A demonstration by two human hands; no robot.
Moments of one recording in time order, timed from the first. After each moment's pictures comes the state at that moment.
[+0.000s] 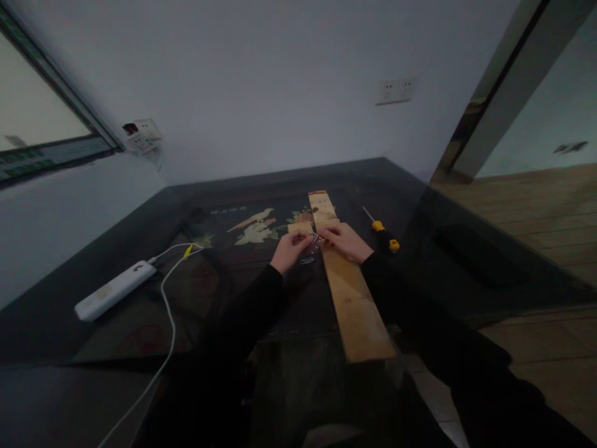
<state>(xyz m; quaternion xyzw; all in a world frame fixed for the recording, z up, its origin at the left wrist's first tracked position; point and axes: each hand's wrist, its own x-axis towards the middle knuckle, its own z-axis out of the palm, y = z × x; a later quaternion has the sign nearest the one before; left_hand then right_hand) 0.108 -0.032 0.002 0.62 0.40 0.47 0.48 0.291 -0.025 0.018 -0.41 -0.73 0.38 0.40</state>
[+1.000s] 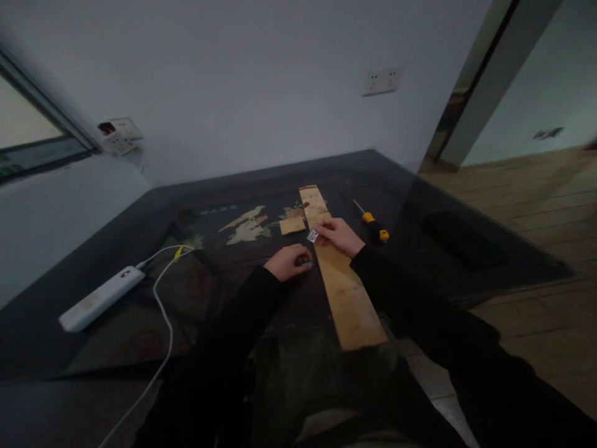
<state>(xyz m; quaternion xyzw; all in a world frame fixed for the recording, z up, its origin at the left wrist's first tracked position) 0.096 -0.044 -0.012 0.90 0.34 0.17 0.22 0.297 -0.025 -0.001 -0.41 -0.61 0.51 0.44</state>
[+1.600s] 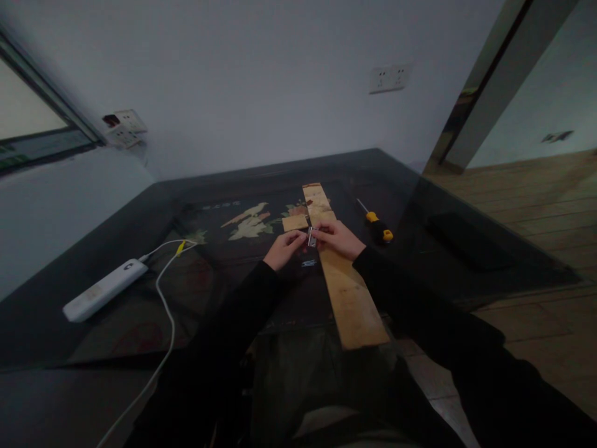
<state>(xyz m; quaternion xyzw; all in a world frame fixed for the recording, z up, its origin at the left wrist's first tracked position) 0.098 -0.039 -0.008 0.68 0.38 0.40 0.49 0.287 -0.037 0.004 -0.34 -0.65 0.53 0.42</state>
